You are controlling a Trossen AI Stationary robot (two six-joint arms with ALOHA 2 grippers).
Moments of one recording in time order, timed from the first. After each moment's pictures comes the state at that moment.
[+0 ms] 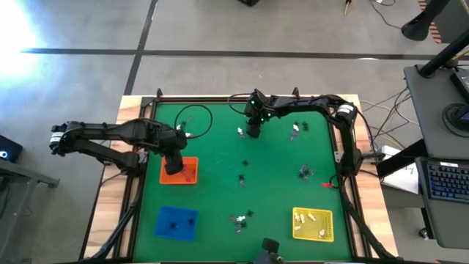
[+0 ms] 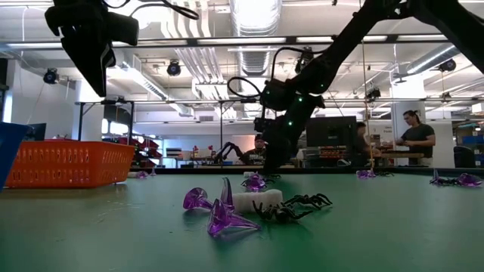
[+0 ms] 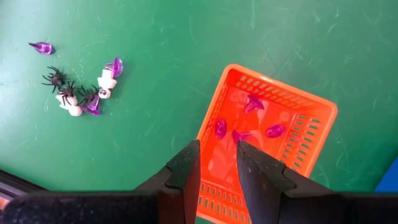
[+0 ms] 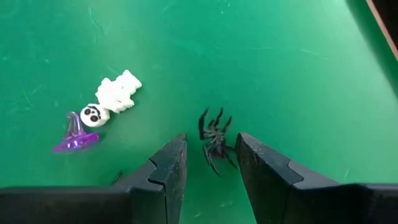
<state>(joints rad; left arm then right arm) 0.03 1.11 1.00 -1.18 -0.15 -0.34 -0.57 2.06 1.30 -0.27 -0.17 -0.22</state>
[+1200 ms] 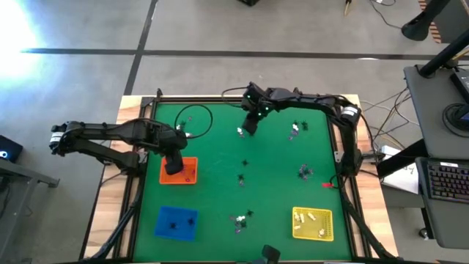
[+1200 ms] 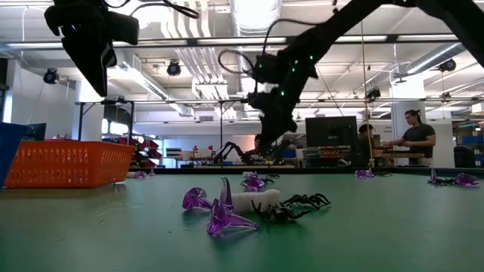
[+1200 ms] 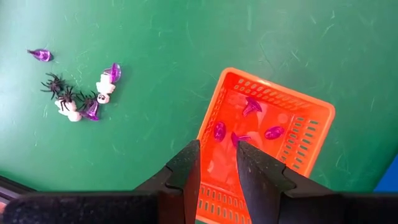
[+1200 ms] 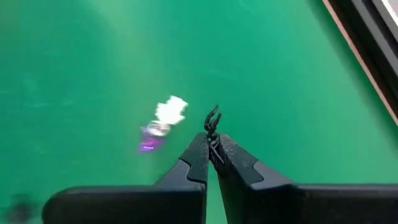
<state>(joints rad) 0.03 1.11 1.00 -1.17 -0.15 -0.32 -0.52 1.98 1.50 -0.59 -0.16 -0.05</state>
